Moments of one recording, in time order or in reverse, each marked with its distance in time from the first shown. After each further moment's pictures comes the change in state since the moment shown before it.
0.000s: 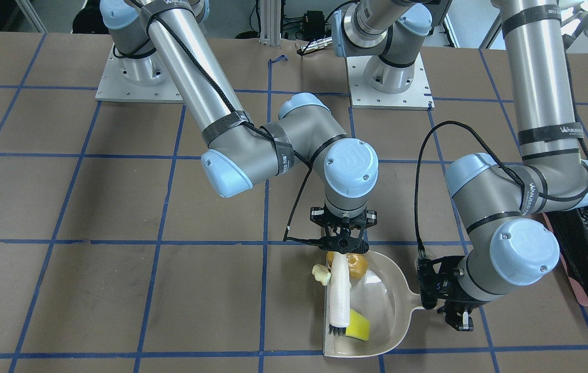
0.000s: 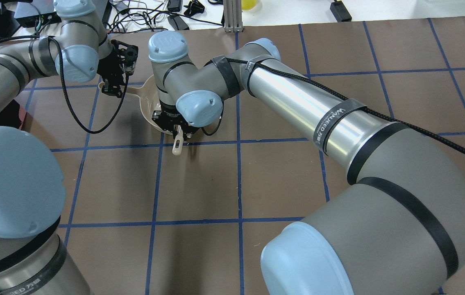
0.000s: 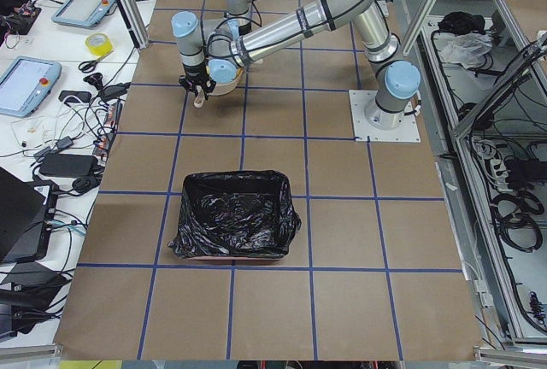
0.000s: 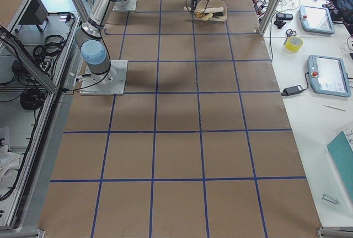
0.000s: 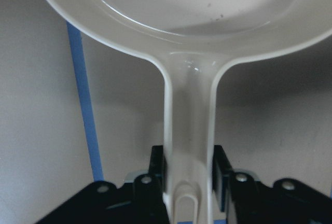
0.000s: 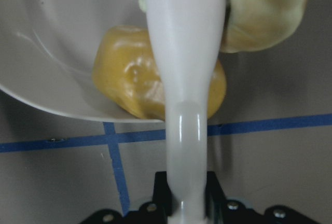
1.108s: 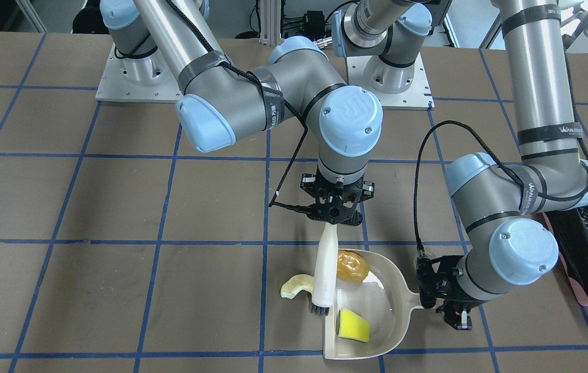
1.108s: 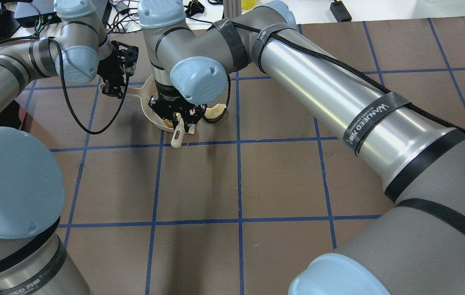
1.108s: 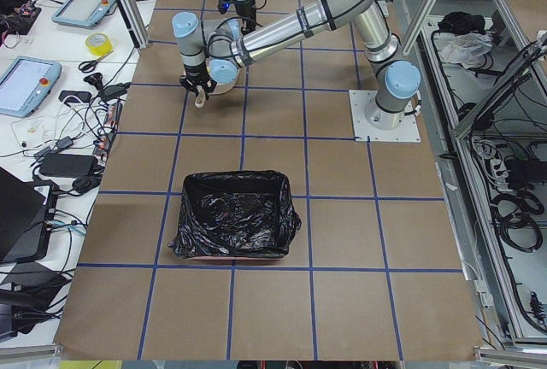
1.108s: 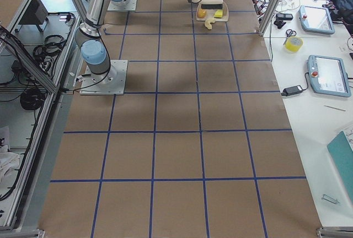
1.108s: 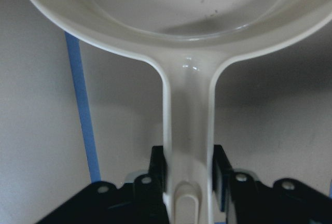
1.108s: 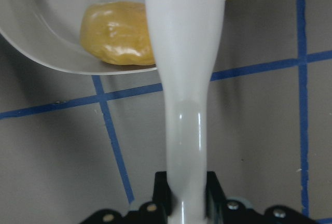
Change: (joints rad) left arm 0.001 0.001 -0.006 0.000 -0.005 -0.001; right arm -0.031 -0.131 -0.034 0.245 -0.024 0.044
